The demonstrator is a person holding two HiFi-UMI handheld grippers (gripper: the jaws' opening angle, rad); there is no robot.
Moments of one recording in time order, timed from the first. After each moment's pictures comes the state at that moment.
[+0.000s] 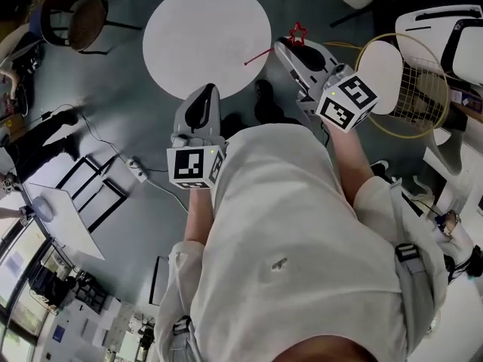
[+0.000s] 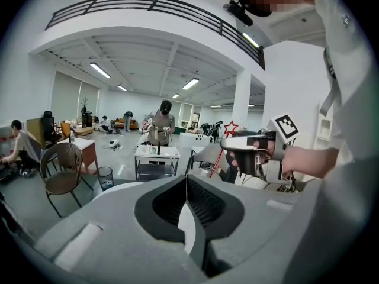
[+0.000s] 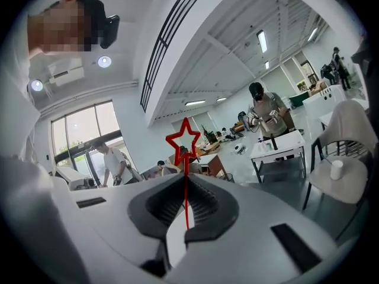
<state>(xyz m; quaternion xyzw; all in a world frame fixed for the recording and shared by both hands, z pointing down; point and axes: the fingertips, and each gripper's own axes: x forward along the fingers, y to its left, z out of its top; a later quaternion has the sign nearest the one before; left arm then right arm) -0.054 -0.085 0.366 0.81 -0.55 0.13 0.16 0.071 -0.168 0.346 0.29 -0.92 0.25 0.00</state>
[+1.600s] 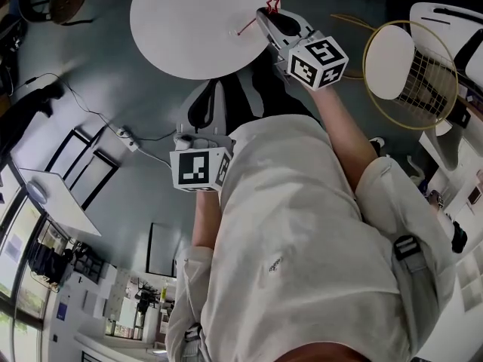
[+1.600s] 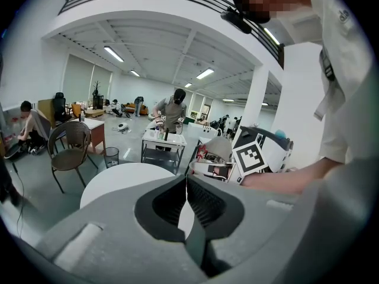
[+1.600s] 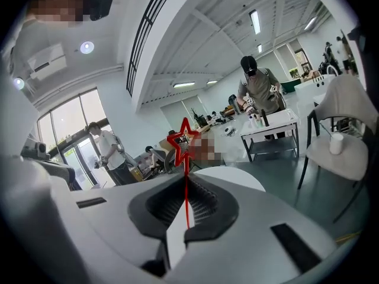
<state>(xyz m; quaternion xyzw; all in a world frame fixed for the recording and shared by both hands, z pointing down) -0.081 -0.086 0.412 0.77 -0.57 0.14 0.24 -0.004 -0.221 0.497 0.31 -0.90 0.30 0.08</state>
